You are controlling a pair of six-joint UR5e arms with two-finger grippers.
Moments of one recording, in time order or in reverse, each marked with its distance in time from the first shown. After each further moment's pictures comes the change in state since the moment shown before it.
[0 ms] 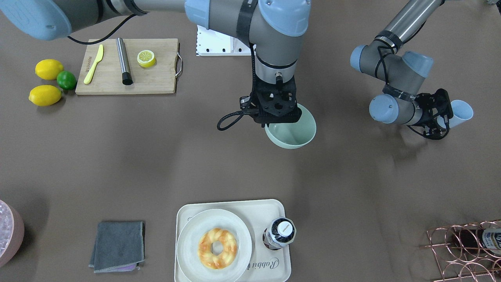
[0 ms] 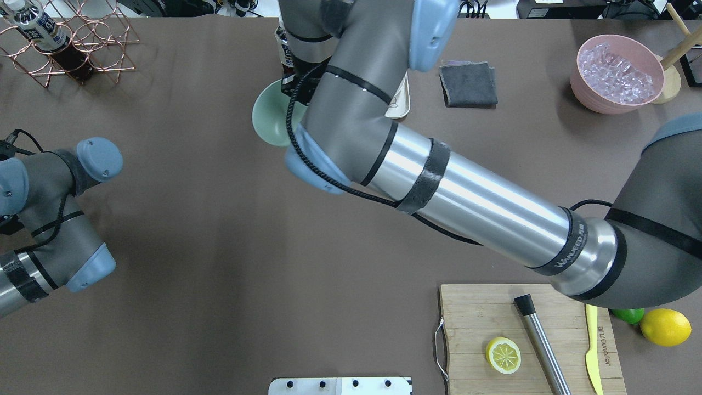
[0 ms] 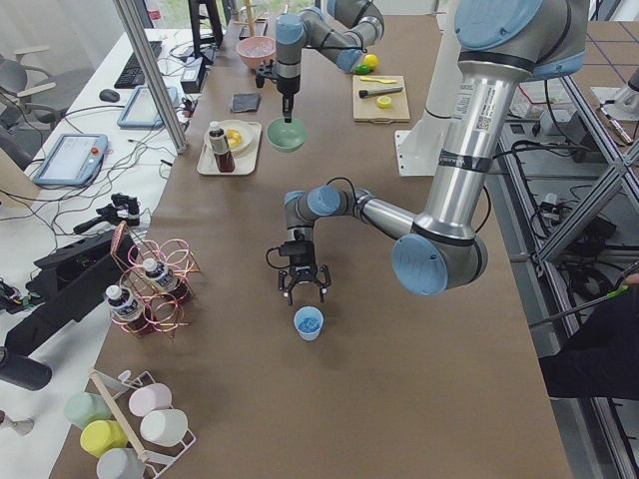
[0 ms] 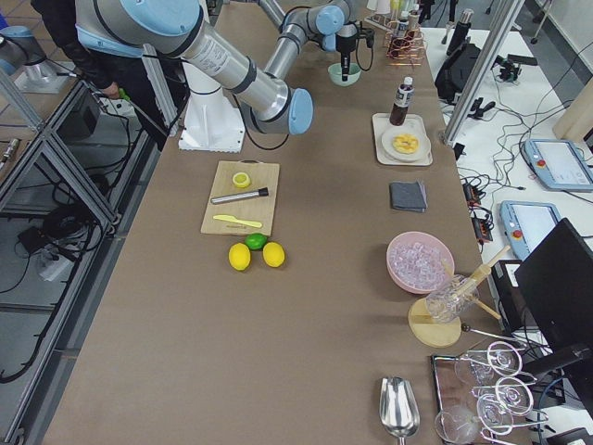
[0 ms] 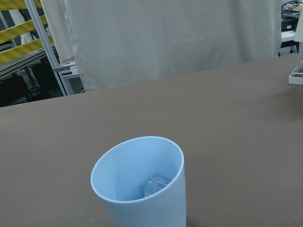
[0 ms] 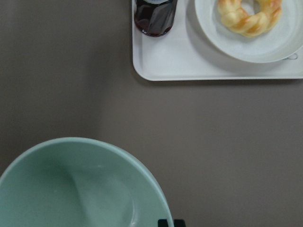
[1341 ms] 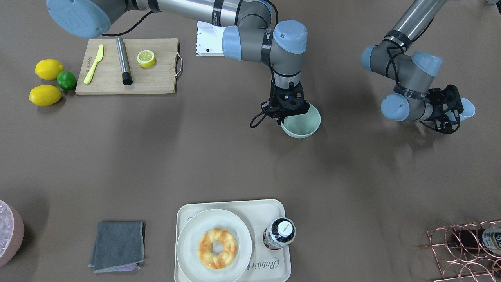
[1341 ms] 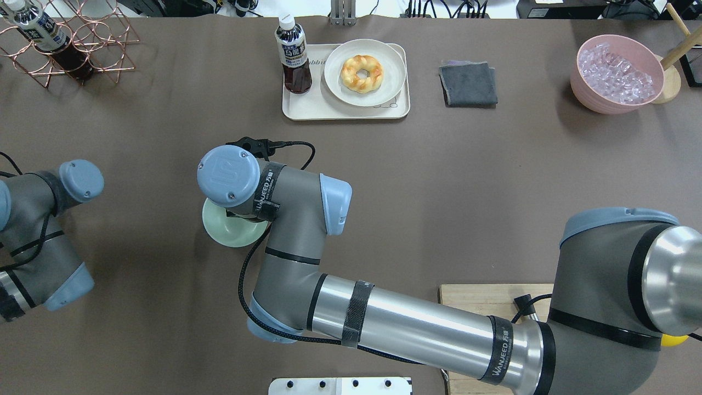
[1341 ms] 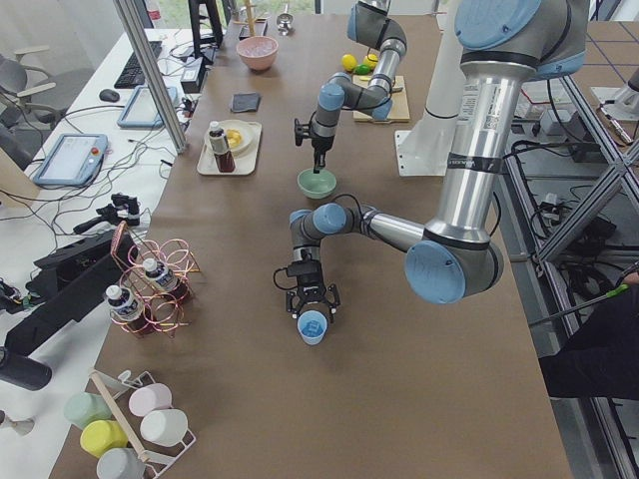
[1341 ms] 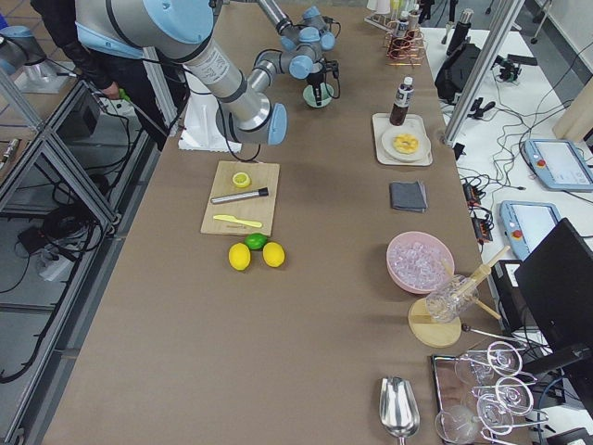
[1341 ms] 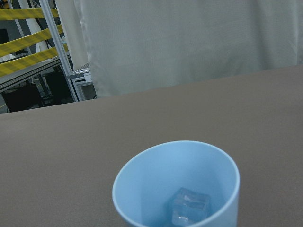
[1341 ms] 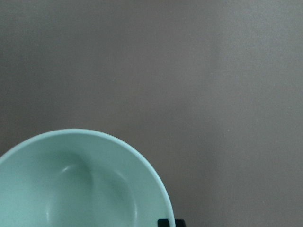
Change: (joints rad) left arm 0.000 0.082 0.022 -0.037 0.001 -0.011; right arm -0.233 -0.079 -0.183 0.385 -0.212 0.068
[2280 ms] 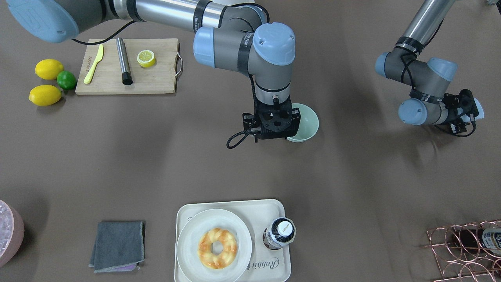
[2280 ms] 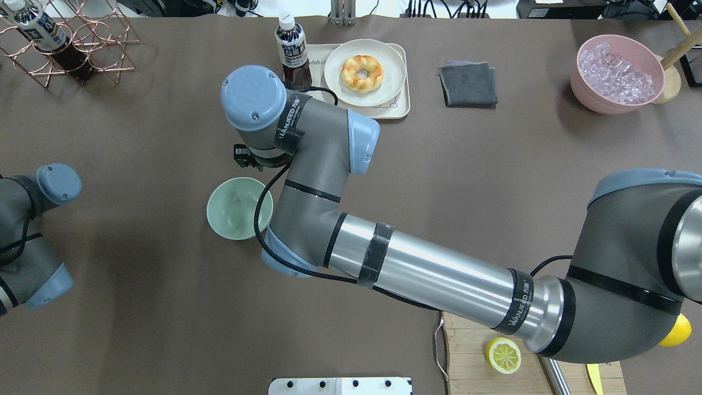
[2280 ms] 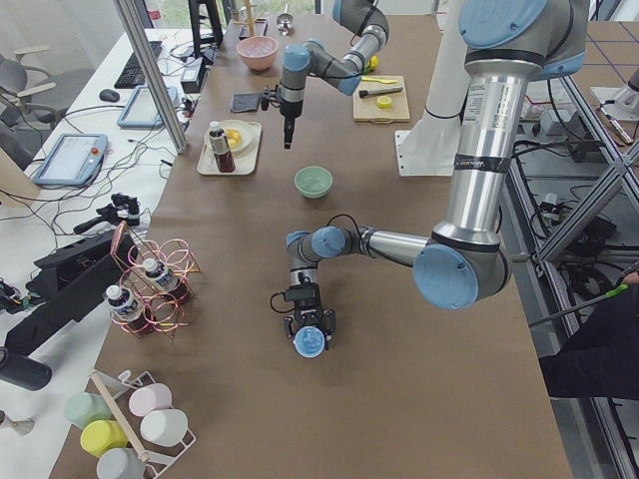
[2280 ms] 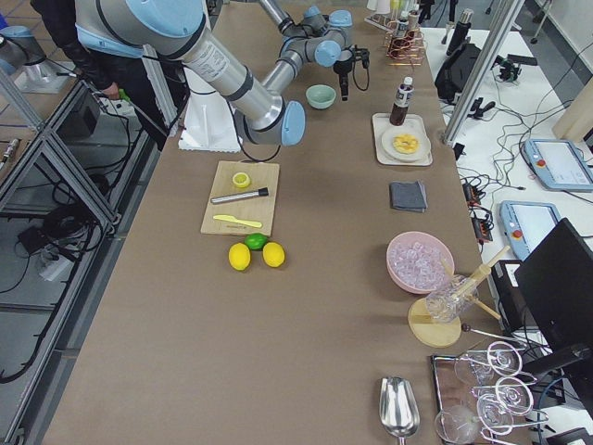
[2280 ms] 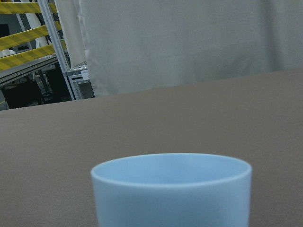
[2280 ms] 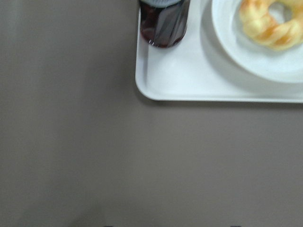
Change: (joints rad) left arm -0.043 0.037 0.102 -0.144 0.007 0.015; right arm 0.204 -0.005 0.098 -0.097 0.172 -0.050
